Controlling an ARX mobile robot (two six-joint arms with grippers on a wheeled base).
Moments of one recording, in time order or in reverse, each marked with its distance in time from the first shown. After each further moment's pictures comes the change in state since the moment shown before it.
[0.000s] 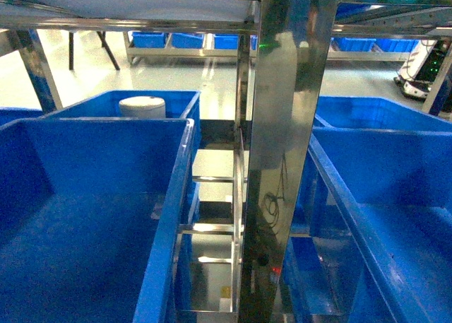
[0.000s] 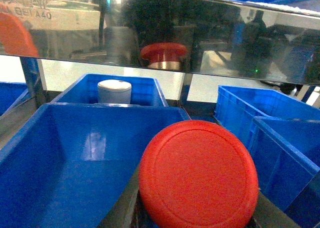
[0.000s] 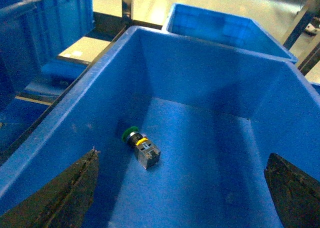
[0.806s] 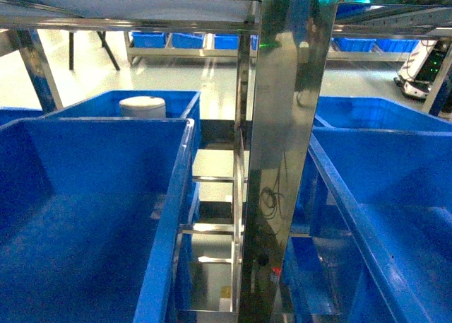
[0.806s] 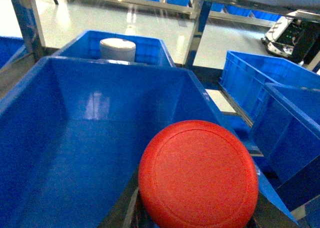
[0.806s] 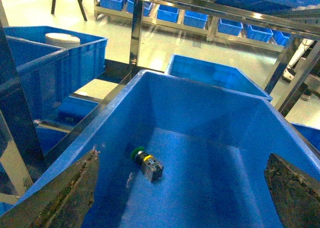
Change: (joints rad) left arm 0.135 0.023 0.000 -0.156 0.143 -0.045; right arm 0.021 -0.994 -0.156 -0.617 -0.010 0.003
